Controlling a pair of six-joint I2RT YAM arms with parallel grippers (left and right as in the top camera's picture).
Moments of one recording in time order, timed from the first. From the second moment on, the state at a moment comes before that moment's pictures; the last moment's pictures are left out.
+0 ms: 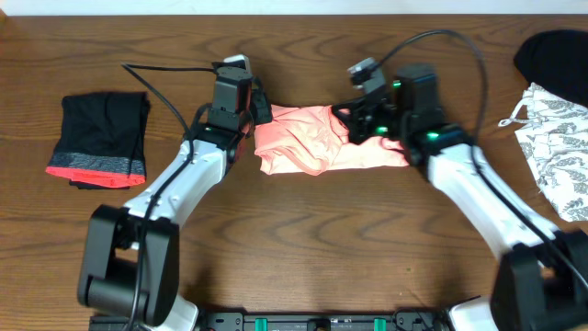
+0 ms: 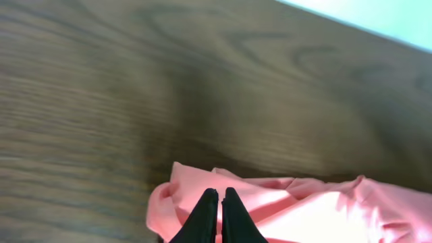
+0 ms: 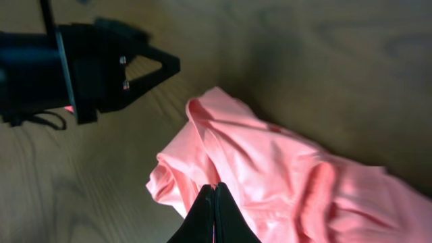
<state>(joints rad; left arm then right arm) -0.29 1.73 1.06 -0.03 -0.03 -0.44 0.34 1.66 1.08 -0.09 -0.54 0.13</state>
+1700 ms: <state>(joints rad) -0.14 1.60 1.07 -0.36 0.14 -0.35 -0.24 1.52 1.10 -0.58 -0.50 0.09</state>
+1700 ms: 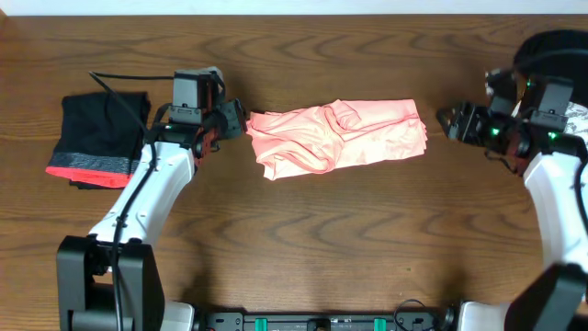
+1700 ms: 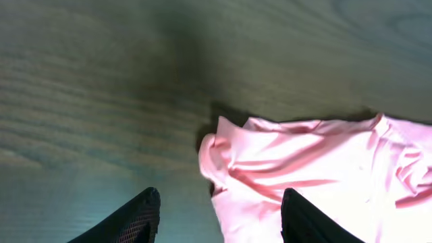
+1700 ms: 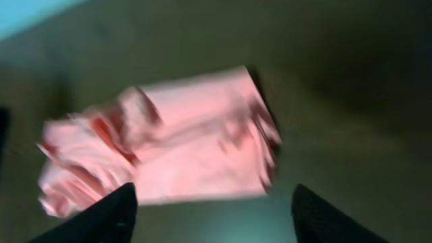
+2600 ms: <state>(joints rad) -0.14 1.60 1.07 -0.39 0.14 -0.35 -0.21 1.96 1.10 -0.42 -0.72 -0.17</state>
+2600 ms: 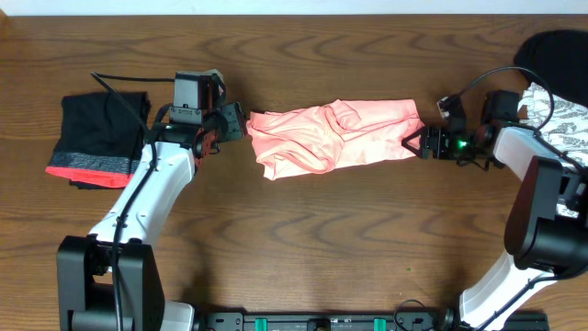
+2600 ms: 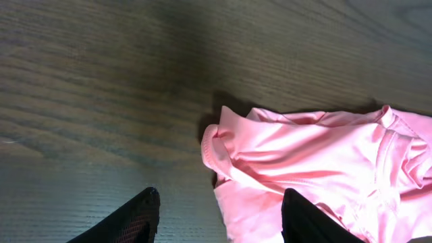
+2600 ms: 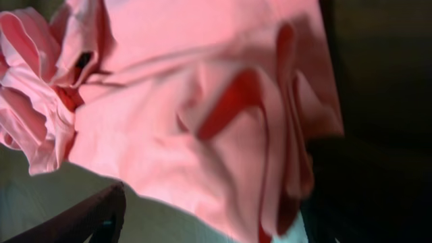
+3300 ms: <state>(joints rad) -0.14 1.60 1.07 -0.40 0.14 -0.35 -0.19 1.99 1.10 -0.27 -0.65 -0.10</state>
